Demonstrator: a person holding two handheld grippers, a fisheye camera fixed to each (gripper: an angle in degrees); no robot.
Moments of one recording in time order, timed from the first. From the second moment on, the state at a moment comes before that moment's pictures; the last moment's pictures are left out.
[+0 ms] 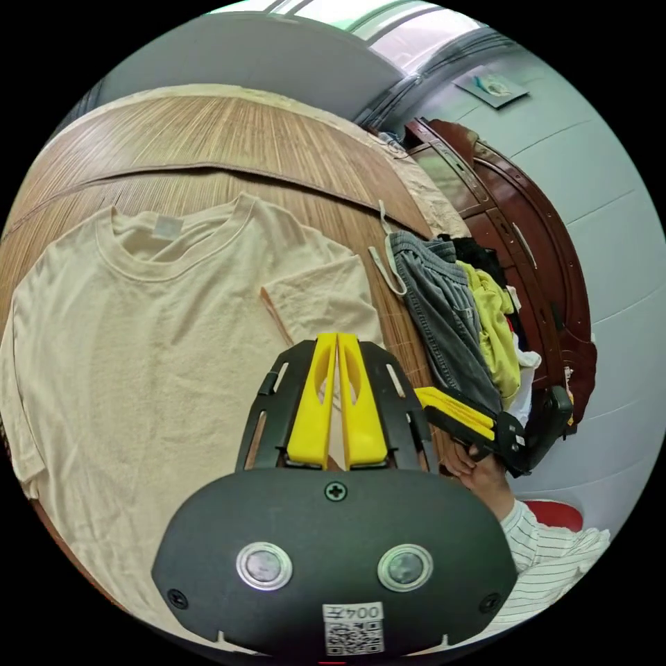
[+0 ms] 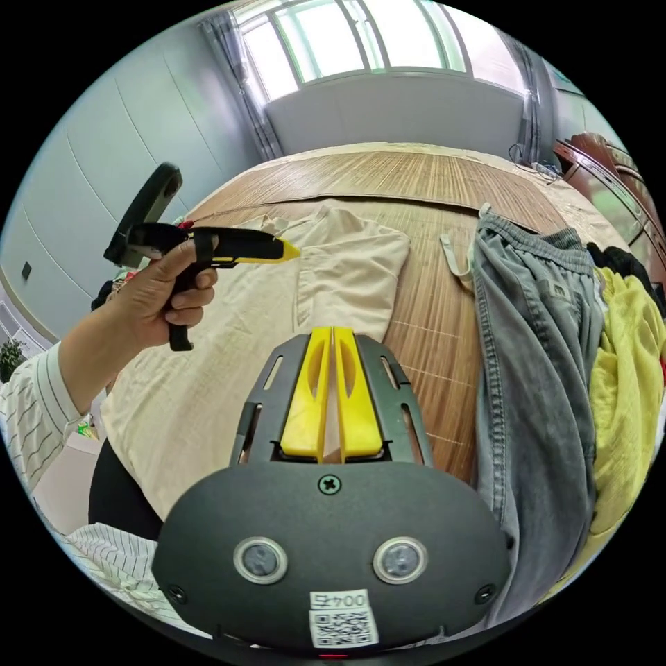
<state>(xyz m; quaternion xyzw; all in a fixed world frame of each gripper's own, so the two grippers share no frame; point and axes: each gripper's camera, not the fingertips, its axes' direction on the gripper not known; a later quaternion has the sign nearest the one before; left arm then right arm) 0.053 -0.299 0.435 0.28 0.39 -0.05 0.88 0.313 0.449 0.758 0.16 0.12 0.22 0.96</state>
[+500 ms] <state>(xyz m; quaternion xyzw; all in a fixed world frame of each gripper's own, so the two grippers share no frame) 0.044 -0.278 0.437 0.27 0.36 -0.09 0.89 0.306 0.445 0.787 0.14 0.12 0.19 0.96</state>
